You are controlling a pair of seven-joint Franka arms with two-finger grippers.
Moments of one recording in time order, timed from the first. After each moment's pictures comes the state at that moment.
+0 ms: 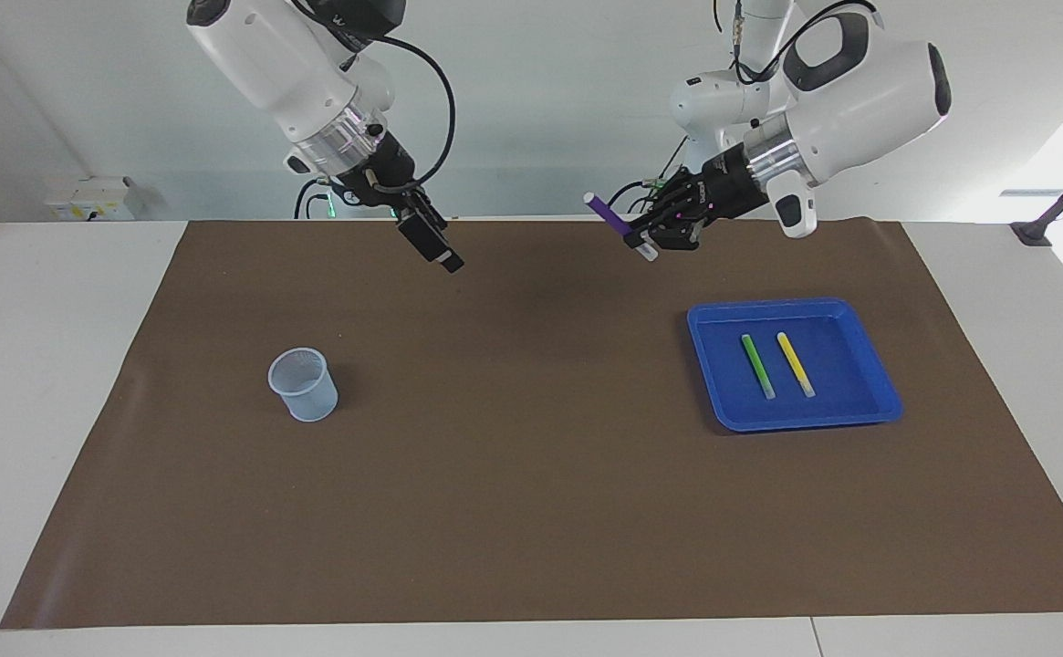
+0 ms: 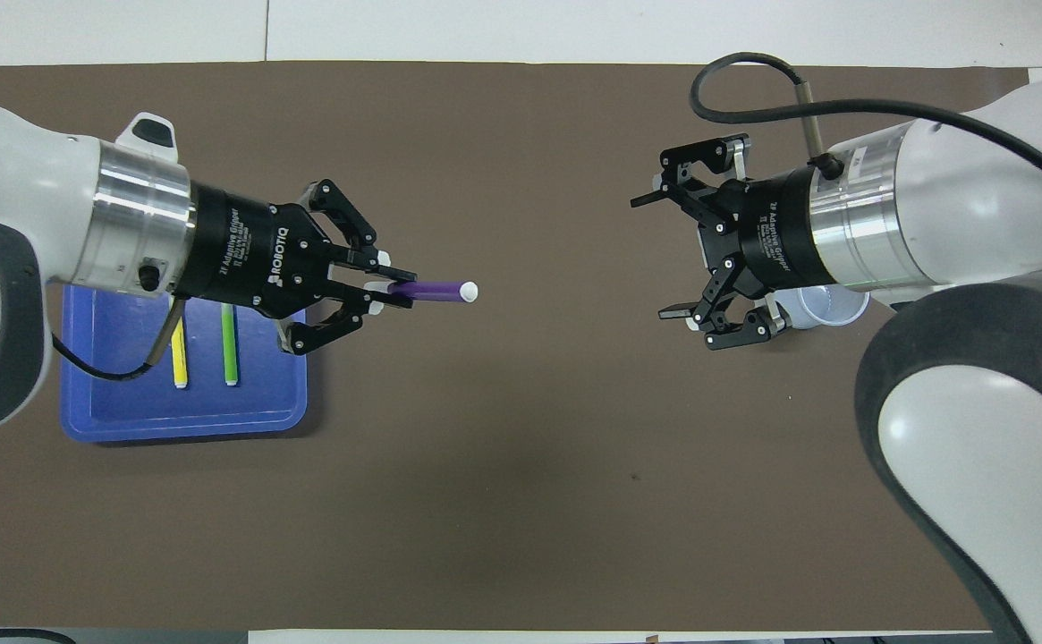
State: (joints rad) left arm 0.09 0.01 -0.44 -1.73 -0.82 1.81 -1.50; right arm 0.30 0.01 0.00 -1.65 0.53 1.88 1.46
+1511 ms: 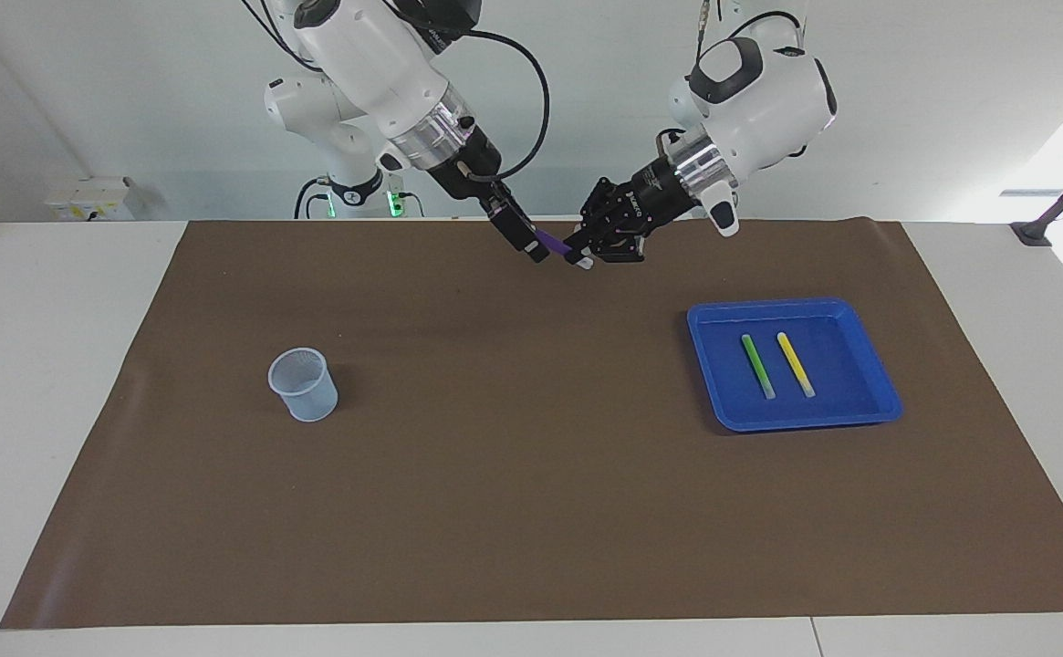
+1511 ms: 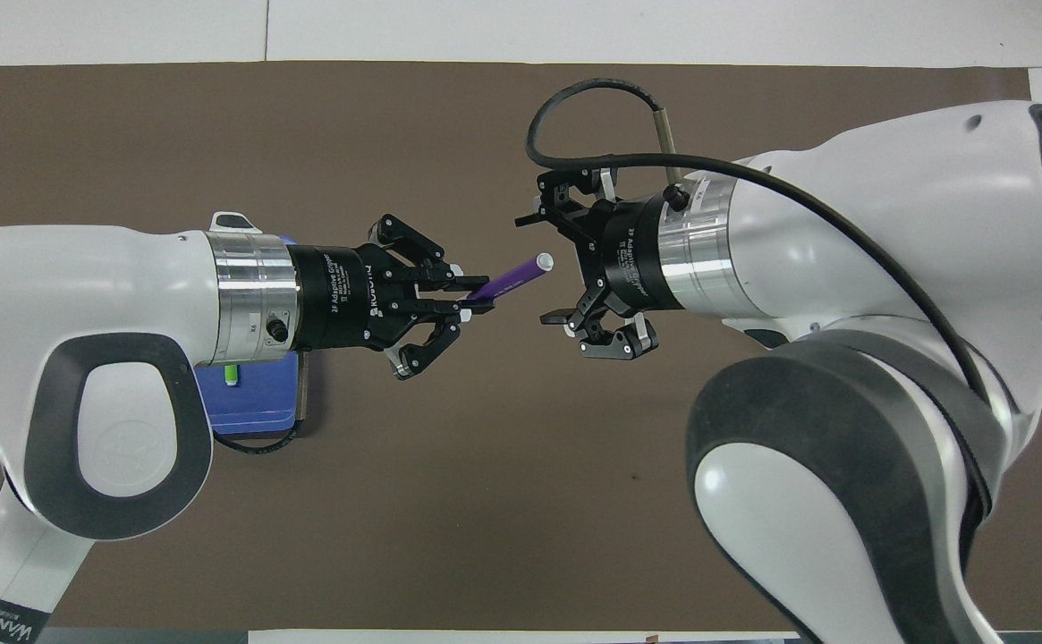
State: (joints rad) left arm -0.03 -0.09 -0.44 -1.96 -0.99 2.17 -1.74; right arm 0.43 0.06 0.01 -1.64 0.55 2.03 1.53
